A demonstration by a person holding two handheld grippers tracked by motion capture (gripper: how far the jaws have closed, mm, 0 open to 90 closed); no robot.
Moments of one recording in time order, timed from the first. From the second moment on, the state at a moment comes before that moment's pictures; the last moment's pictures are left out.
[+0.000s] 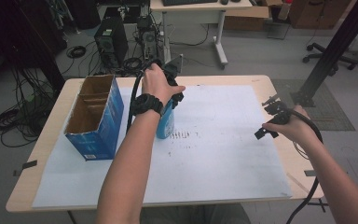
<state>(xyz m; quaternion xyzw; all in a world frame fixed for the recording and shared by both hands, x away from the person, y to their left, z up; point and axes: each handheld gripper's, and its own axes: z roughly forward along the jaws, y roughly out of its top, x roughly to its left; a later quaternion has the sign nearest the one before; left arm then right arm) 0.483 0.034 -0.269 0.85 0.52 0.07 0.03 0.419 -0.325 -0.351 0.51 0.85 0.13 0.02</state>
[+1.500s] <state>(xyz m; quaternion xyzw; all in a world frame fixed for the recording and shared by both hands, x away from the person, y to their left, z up) 0.489 0.034 -0.293 0.85 0.52 0.07 0.01 0.419 -0.326 -0.357 0.51 0.85 0.13 0.01</state>
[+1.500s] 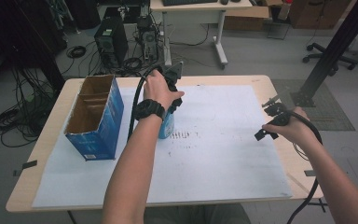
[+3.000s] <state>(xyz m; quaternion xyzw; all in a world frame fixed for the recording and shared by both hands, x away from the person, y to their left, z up) 0.484 0.036 -0.277 0.84 0.53 0.04 0.03 0.418 -0.325 -0.351 0.51 0.85 0.13 0.02</state>
